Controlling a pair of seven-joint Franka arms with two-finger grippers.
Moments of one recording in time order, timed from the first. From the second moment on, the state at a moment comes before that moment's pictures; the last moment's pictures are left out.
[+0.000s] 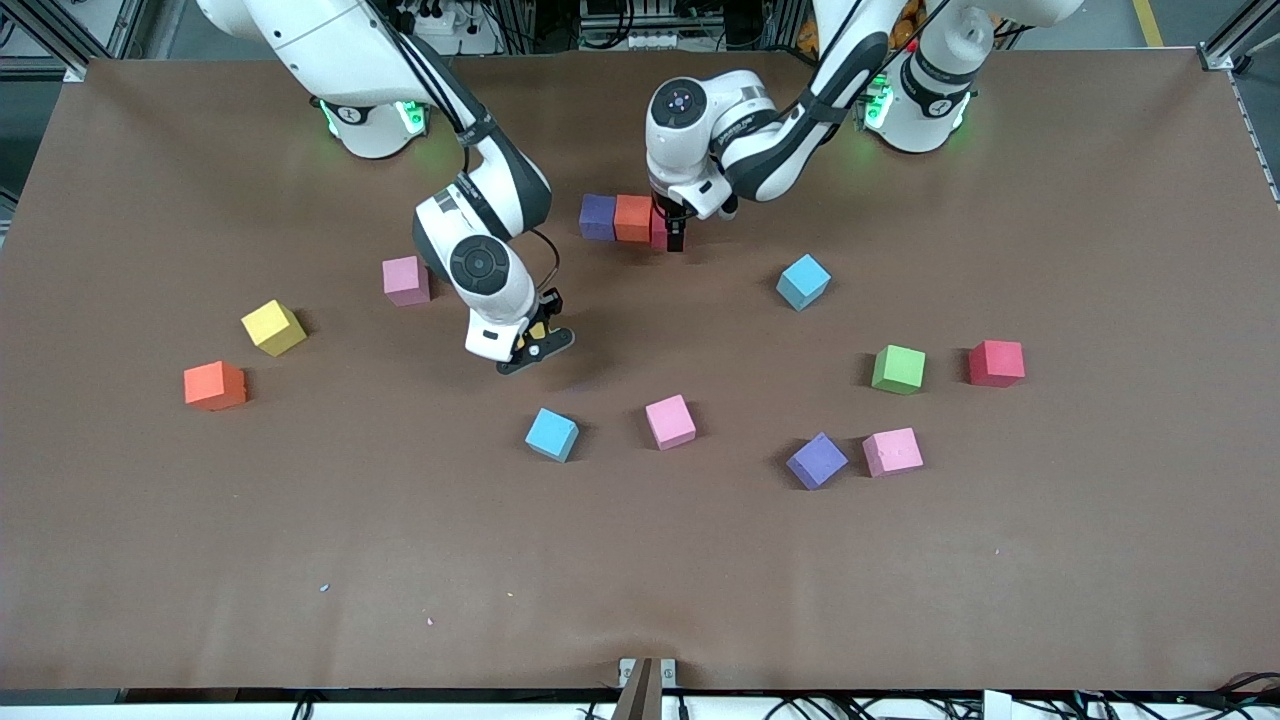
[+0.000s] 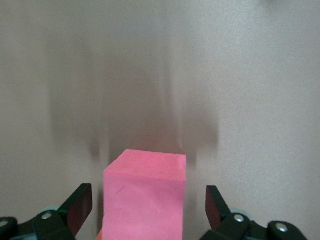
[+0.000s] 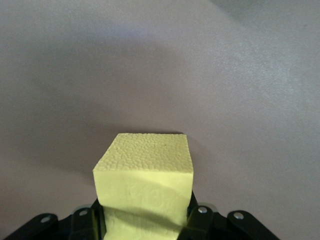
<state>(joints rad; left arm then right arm) -0.54 0.41 -0.54 -2.22 0.19 2.50 -2.76 0.51 0.46 0.10 -2.03 0.04 2.33 0.10</state>
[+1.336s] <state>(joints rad) -0.07 0.26 -0.63 -2.06 0.22 2.20 -2.19 0.76 0.29 0.15 -2.26 0.14 2.50 0.74</state>
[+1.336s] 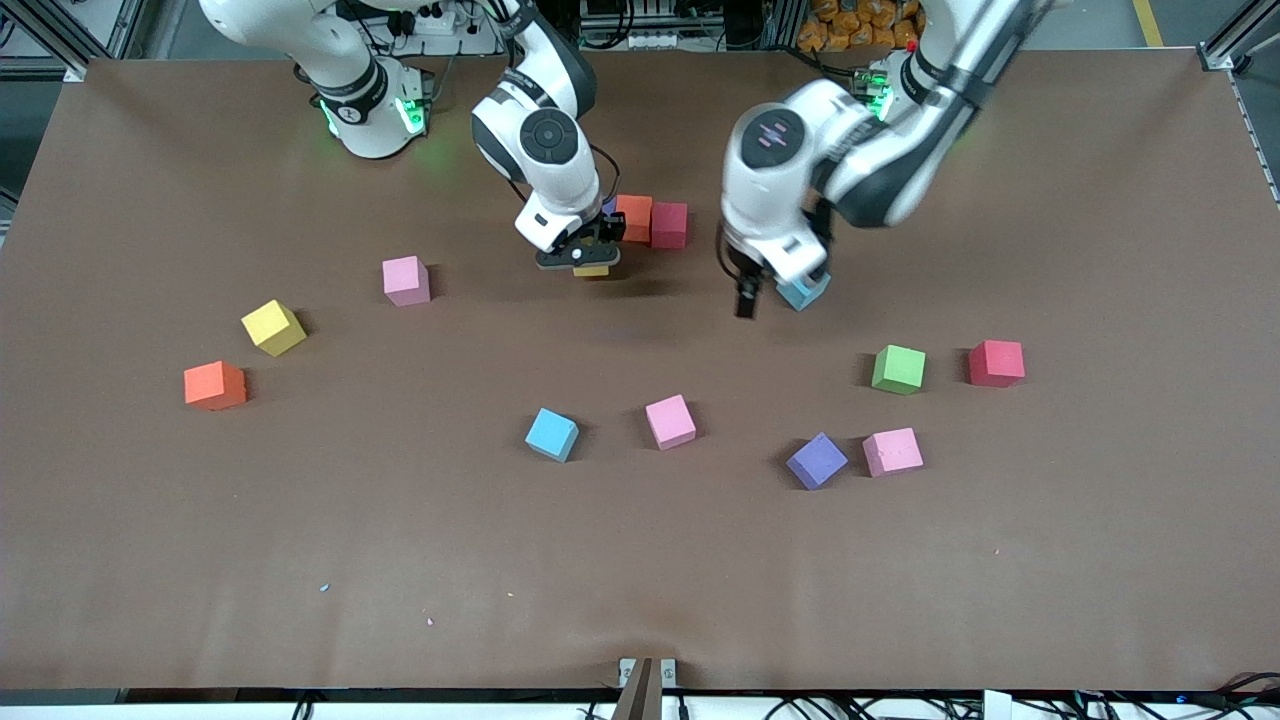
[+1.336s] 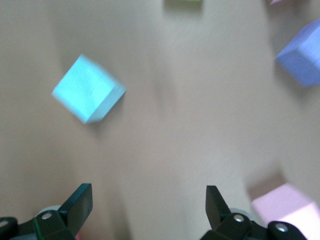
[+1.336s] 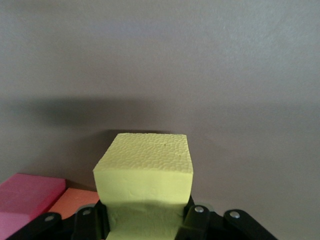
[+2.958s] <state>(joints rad) 0.05 0.30 -0.65 -2.38 0.22 2.39 -1.55 0.77 0.32 0.15 -2.29 0.22 2.59 0.78</state>
